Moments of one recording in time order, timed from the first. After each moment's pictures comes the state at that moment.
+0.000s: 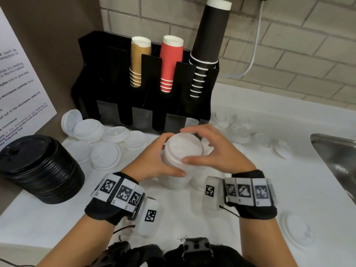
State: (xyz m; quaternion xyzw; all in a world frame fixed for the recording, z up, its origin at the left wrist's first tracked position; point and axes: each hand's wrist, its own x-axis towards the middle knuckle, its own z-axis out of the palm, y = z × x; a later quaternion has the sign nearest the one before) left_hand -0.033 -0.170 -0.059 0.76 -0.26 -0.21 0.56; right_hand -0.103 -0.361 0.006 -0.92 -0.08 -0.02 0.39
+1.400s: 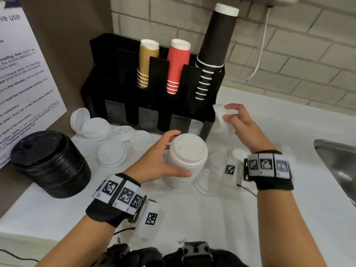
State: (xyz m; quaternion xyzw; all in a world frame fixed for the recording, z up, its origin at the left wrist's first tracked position) left_hand -0.043 -0.161 -0.052 0.75 -0.27 -0.21 0.56; right_hand -0.070 -0.416 0.019 -0.87 0.11 -0.11 0.48
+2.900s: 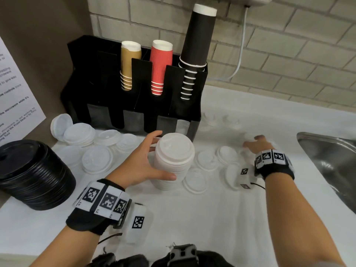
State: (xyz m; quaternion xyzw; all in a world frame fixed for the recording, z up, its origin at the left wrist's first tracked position) left_hand -0.040 -0.159 -0.052 0.77 -0.26 -0.21 0.55; right_hand -0.083 -0.540 -0.040 -0.84 0.48 0.03 0.26
